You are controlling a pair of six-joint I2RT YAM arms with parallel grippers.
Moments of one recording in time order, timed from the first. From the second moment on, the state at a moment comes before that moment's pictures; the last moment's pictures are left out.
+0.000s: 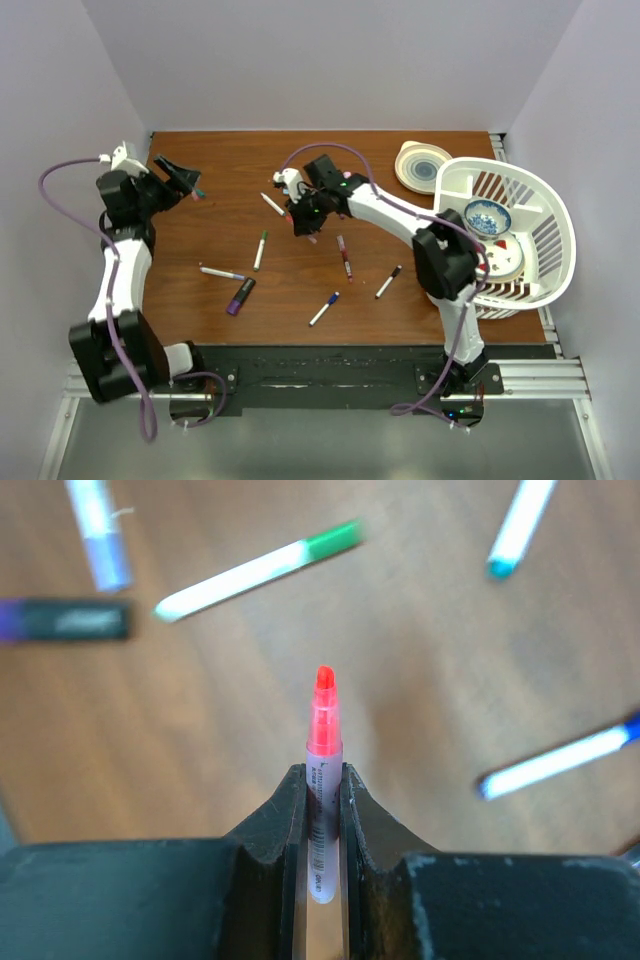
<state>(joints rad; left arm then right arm) 0.31 1.29 0.91 0.08 0.46 -0.59 0.69 2.06 1.68 -0.53 -0.41 -0.20</state>
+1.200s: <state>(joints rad) 0.11 0.84 0.73 -0.17 0.12 -0.30 0.82 2.62 2.40 -0.58 0.09 -0.26</state>
